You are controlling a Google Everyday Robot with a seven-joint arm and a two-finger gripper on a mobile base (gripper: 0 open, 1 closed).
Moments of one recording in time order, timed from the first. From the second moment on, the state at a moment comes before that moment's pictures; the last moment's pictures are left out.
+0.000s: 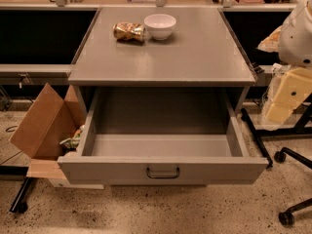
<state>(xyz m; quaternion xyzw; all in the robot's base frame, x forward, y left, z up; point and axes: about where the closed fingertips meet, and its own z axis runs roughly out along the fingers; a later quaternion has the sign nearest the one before) 0.438 -0.217 0.976 -0.60 0.78 -0.03 0.16</state>
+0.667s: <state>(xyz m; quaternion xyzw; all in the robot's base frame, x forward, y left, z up) 0.428 -0.214 0.946 -0.63 0.77 -0.03 0.13</state>
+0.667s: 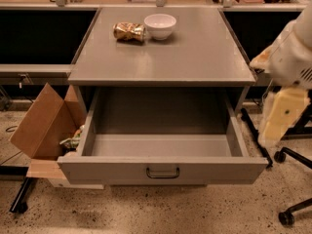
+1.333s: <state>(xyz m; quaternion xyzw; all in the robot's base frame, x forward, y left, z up) 0.386 -0.206 0.821 -0.68 0.73 0.03 0.05</state>
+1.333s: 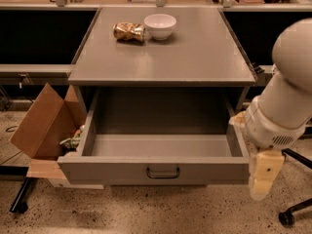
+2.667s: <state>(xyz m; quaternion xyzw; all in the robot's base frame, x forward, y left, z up) 0.363 -0.204 0.663 -0.68 0.73 0.06 0.03</state>
